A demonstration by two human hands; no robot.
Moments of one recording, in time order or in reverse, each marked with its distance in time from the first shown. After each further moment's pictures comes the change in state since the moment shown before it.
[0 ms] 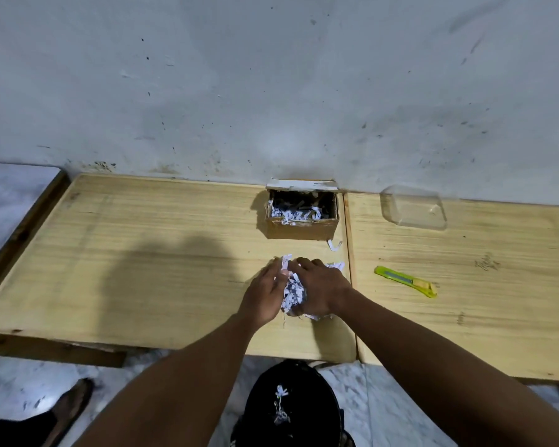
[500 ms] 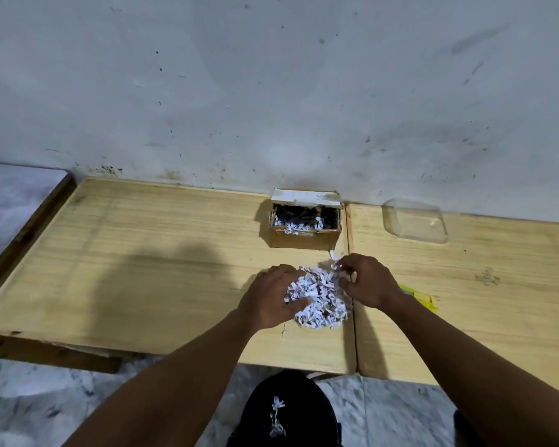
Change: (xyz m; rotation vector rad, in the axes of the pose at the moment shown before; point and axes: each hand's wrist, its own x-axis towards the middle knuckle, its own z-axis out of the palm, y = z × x) left_hand 0.005 0.018 -0.019 0.423 -0.061 0.420; right_hand -0.036 0.070 -0.034 0.329 0.277 0.187
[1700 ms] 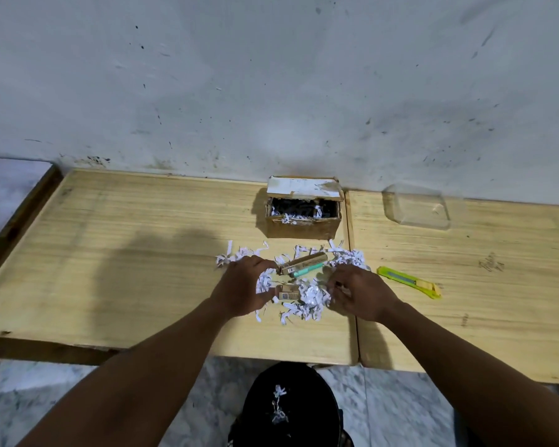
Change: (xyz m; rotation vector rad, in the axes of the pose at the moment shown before) left_hand -0.007 -0.058 -0.008 0.080 0.041 0.053; right_hand -0.020 0.010 0.036 -0.076 -0.039 -0.263
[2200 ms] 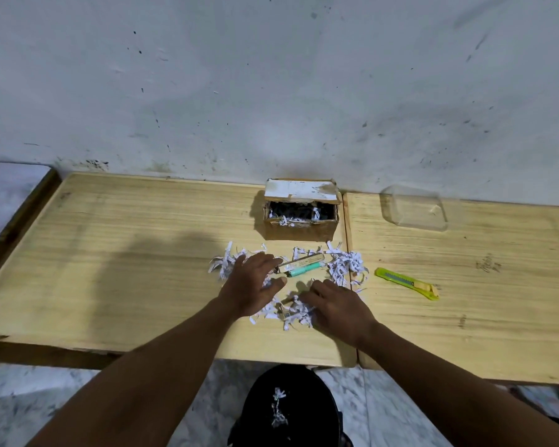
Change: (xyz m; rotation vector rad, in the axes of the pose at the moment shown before) left_hand 0.010 0.013 0.010 -0.026 0.009 -0.077; right_hand -0.007 -0.040 0.031 -0.220 0.084 -0.230
